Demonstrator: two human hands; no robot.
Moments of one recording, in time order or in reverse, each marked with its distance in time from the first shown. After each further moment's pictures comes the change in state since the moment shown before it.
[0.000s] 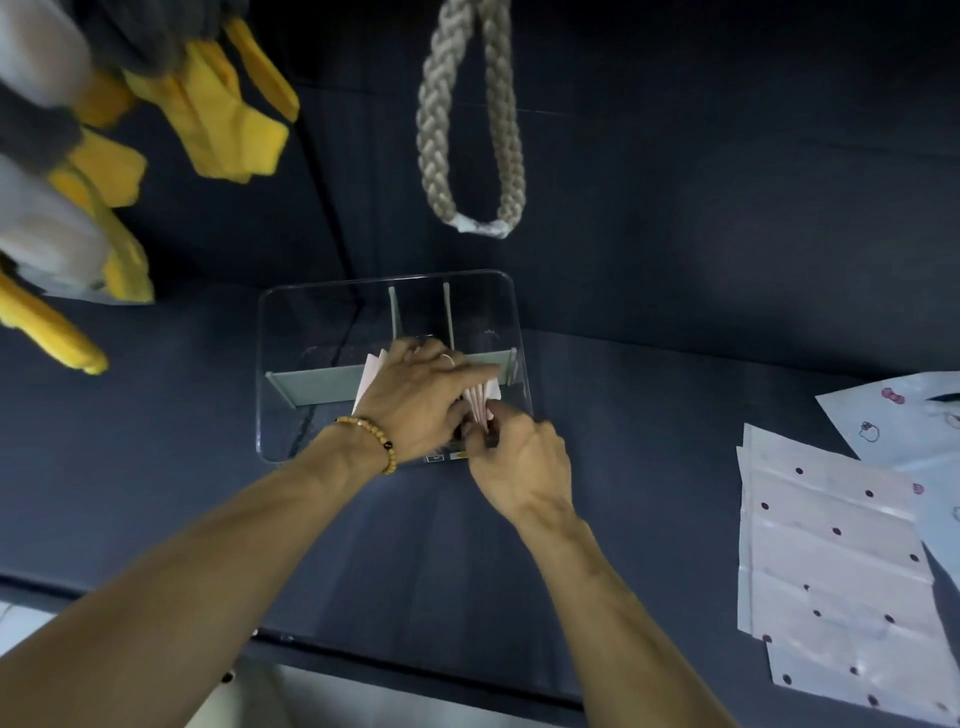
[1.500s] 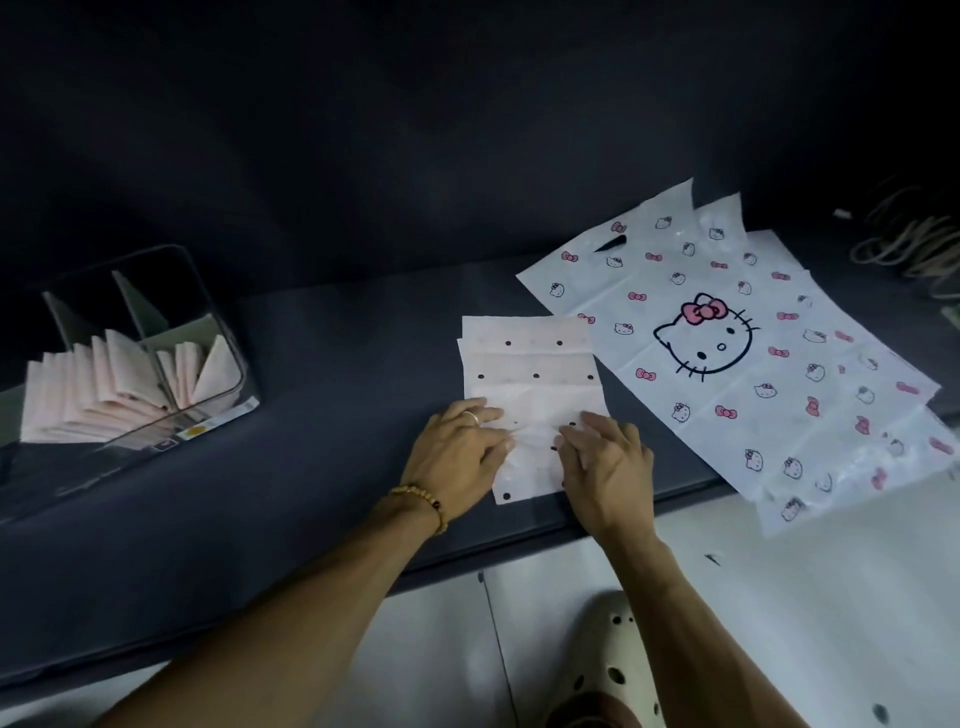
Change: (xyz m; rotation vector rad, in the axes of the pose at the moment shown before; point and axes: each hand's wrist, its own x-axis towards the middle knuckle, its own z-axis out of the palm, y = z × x) left_hand -0.005 0.299 0.075 -0.489 -0.120 0.227; right_hand -0.183 0.261 -0.136 -0.181 0.364 0.358
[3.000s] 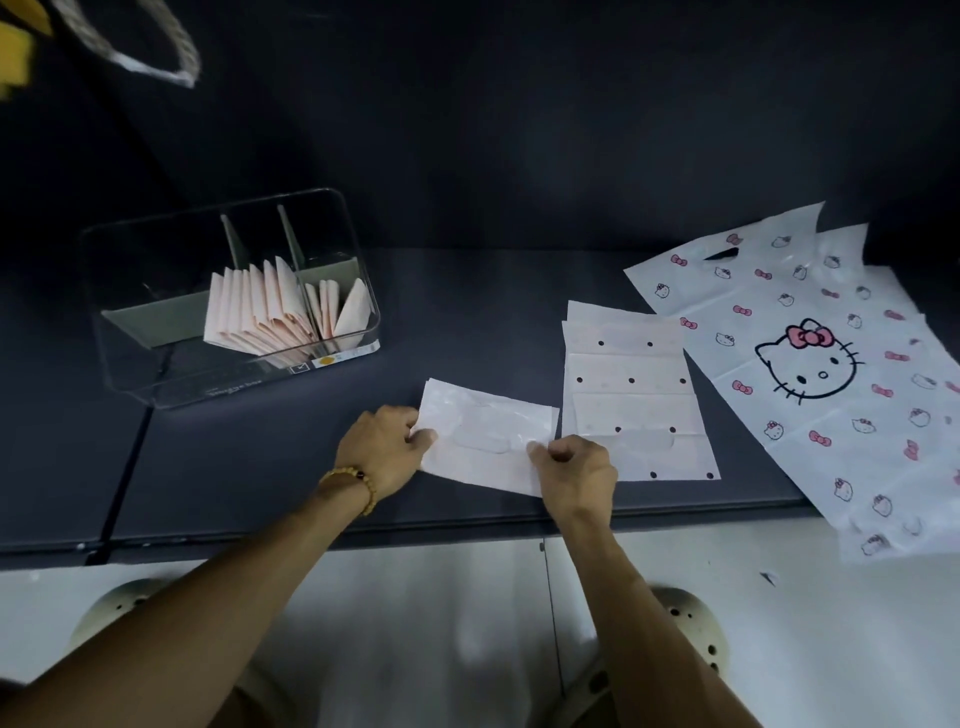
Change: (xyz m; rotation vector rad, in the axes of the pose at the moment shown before) left_hand -0.108 -0.102 -0.075 -0.148 0.040 -0.600; right_hand -0.035 -0.110 0.060 0.400 -0.194 0.395
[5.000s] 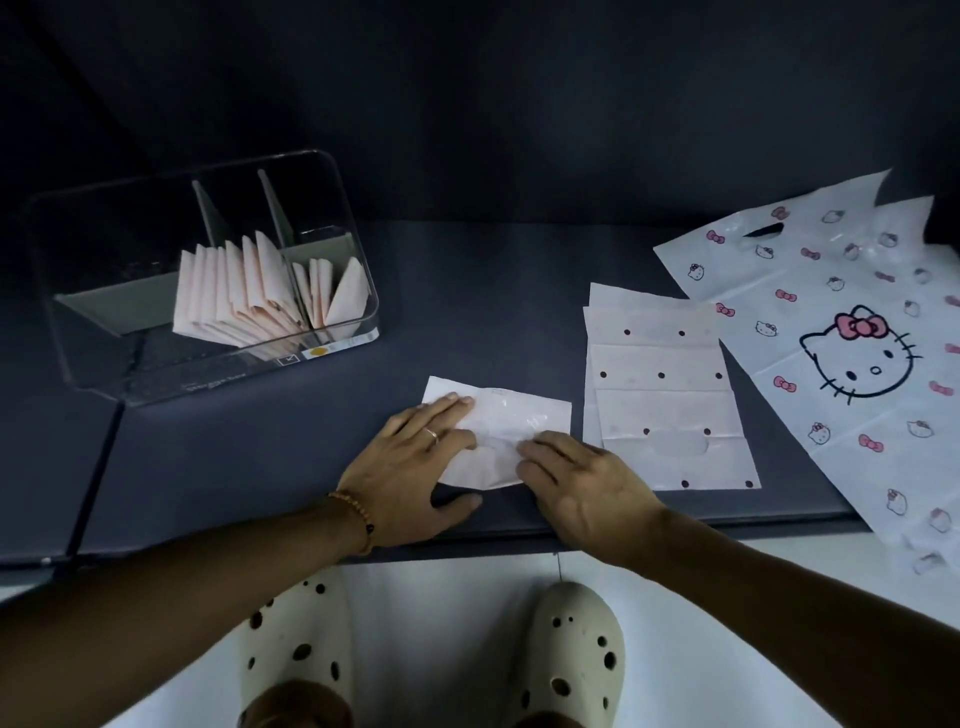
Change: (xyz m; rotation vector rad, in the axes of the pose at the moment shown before) left_hand 0.001 -0.020 0.031 0.400 -0.051 0.621; right_hand 0.016 -0.003 -0.032 -0.946 -0.354 -1.322
